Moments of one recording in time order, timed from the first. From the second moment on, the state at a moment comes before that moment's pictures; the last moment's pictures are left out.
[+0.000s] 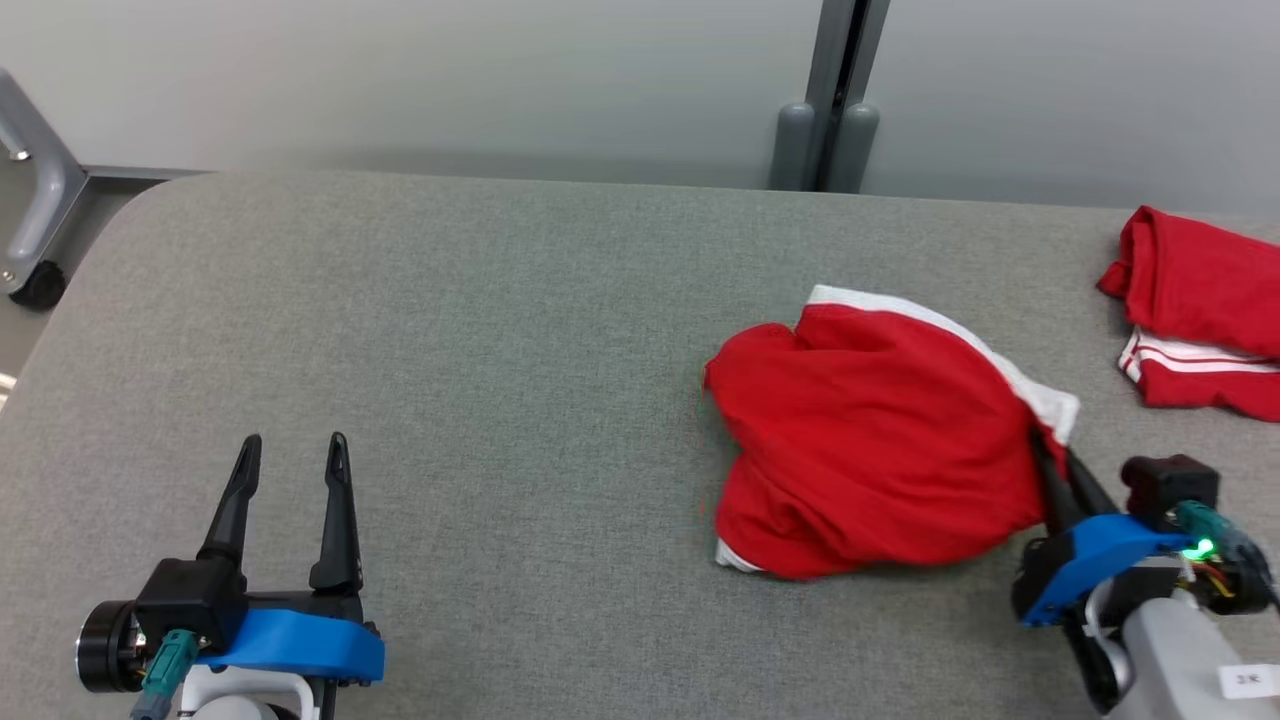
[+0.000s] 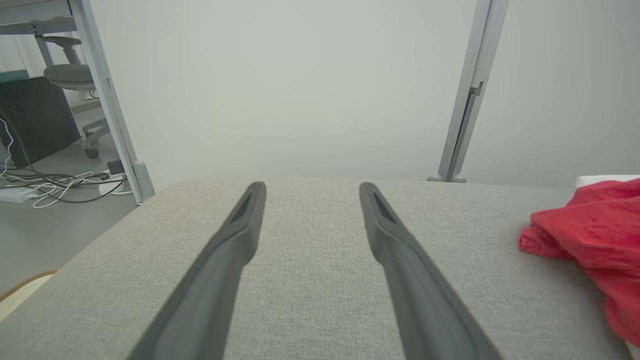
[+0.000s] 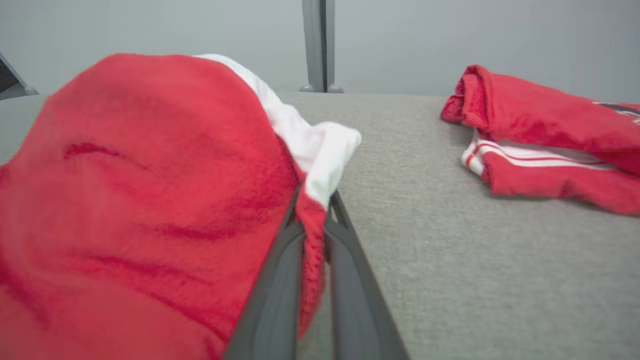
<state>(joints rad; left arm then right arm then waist) -0.09 0.09 0.03 0.23 -0.11 -0.13 -0.26 -0.40 -0.14 -0.02 0.78 0.14 0.13 -0.26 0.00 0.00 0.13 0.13</state>
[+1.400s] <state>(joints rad) -0.11 0.06 -0.04 0.26 -0.14 -0.13 -0.26 -0.58 -0.05 0.63 0.57 0.47 0.13 -0.26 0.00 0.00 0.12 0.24</state>
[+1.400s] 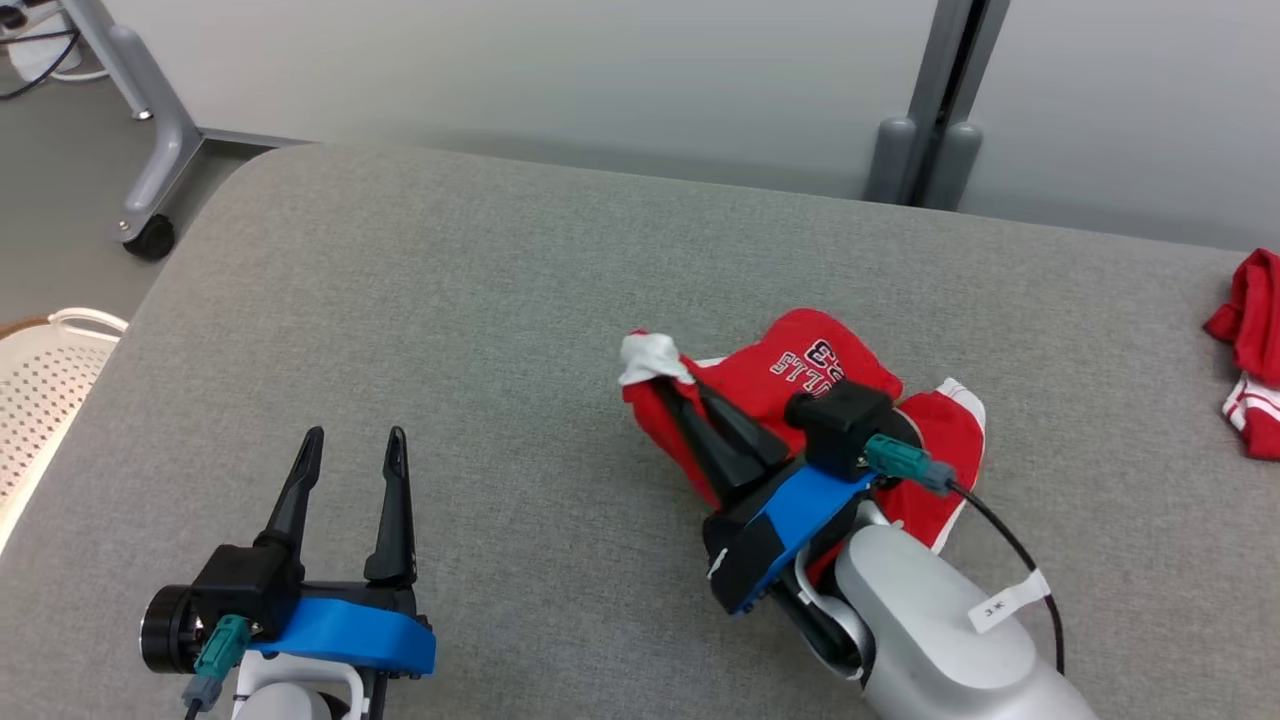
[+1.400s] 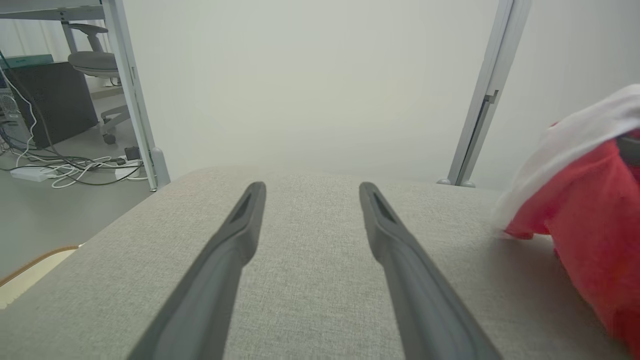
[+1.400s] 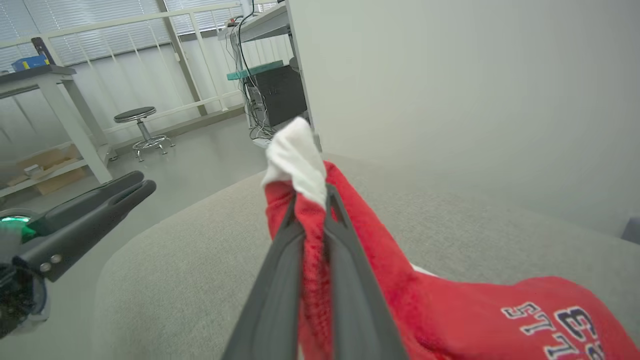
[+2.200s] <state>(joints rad) -0.08 0.08 0.02 0.25 -0.13 -0.13 -0.26 -0.48 -0.05 0.43 0.55 0.33 0.13 -0.26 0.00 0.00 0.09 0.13</state>
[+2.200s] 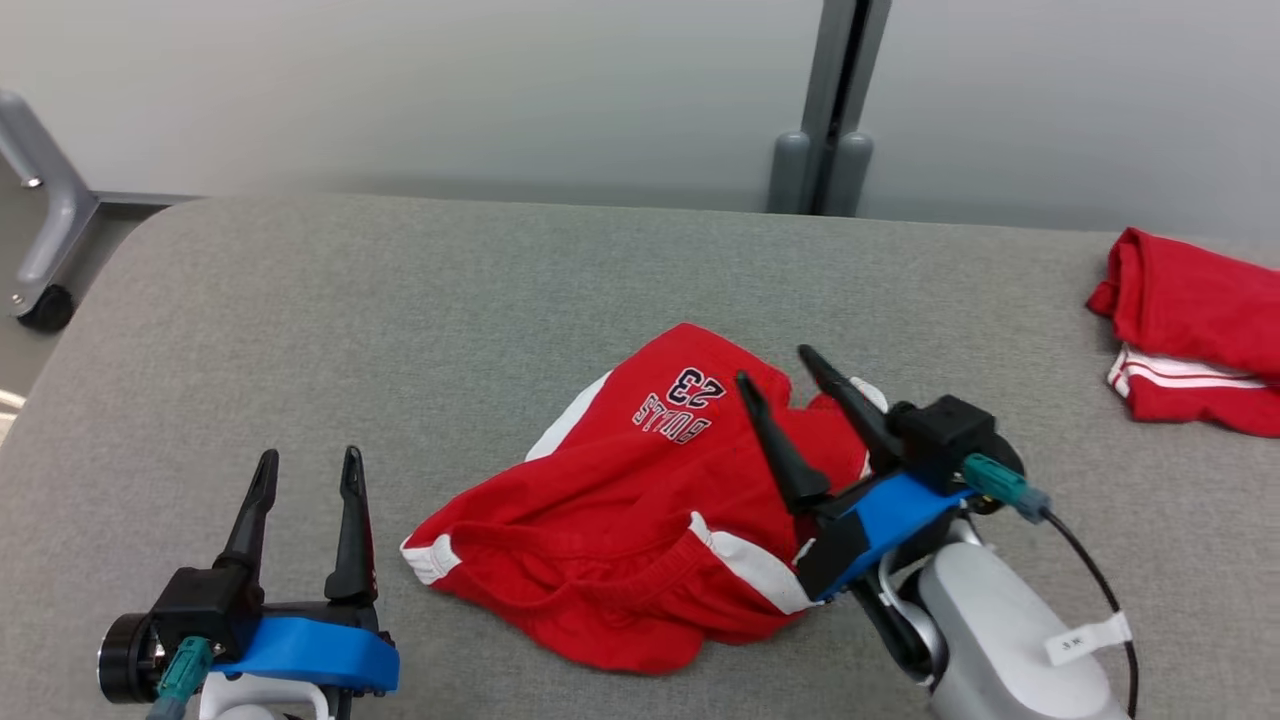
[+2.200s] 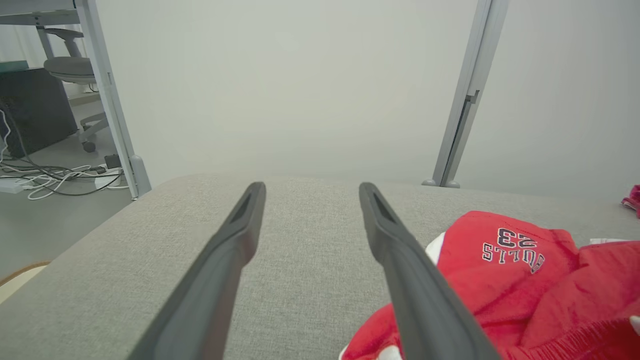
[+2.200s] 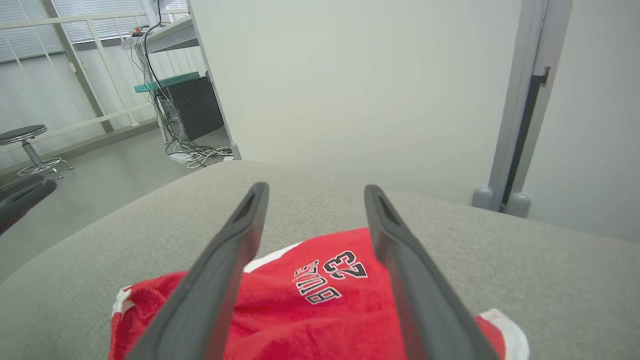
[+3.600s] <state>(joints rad) -0.05 0.09 -0.12 0.26 -0.17 -0.13 -0.26 -0.07 -0.05 0.05 0.32 0.17 0.13 -0.26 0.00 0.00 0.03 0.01</state>
